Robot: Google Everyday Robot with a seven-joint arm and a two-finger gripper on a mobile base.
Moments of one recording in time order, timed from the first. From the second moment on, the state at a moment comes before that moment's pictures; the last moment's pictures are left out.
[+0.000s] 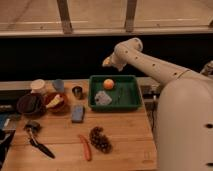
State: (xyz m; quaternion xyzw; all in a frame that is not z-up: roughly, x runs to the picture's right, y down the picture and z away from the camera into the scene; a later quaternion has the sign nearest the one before) arm 0.045 -0.137 0.881 -0.14 -0.03 0.78 0.61
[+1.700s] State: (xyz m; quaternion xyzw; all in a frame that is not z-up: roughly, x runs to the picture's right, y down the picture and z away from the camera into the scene) arm 0.045 -0.138 0.880 -0.14 -0.03 0.78 0.61
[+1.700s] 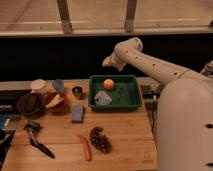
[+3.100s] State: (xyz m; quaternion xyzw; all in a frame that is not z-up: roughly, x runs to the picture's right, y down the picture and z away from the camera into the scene) arm 0.030 -0.045 0.875 -0.22 0.07 0.73 0.64
